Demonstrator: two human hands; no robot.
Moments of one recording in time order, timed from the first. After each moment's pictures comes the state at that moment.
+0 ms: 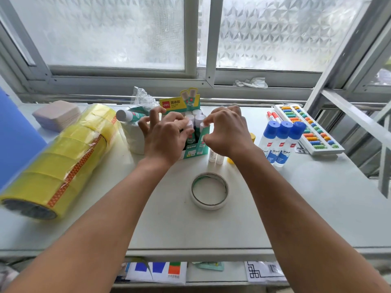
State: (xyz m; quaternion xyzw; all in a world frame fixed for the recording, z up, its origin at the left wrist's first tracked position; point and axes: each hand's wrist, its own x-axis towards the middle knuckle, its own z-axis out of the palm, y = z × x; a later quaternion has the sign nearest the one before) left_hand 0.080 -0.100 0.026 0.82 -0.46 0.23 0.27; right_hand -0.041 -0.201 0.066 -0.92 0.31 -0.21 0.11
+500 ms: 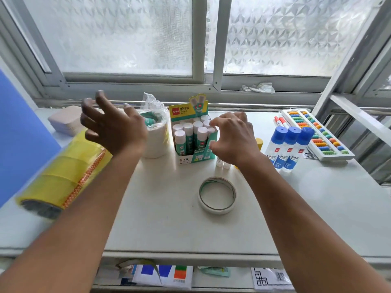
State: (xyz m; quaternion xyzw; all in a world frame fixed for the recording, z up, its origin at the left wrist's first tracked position) left_hand 0.124 -0.059 0.069 0.88 -0.05 0.23 0.41; right_hand -0.043 -0.195 0.066 -0.93 0.31 -0.20 0.09
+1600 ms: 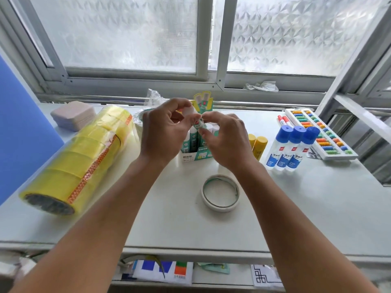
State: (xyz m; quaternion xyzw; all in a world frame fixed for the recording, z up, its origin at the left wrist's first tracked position) left_hand 0.069 -0.065 0.078 0.69 -0.43 0.14 0.56; right_hand -0.030 -0.173 0.056 -0.88 0.24 -0.36 0.21
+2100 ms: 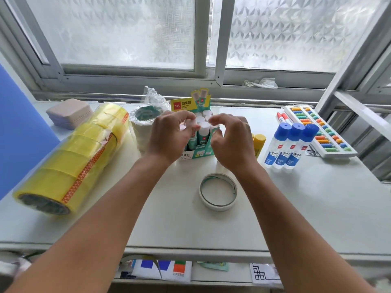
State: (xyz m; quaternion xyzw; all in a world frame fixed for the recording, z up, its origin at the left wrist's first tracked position) left_hand 0.080 -0.082 0.050 0.75 -0.47 0.14 0.44; right_hand -0.043 -0.172 0.053 -0.86 0.31 -0.36 0.21
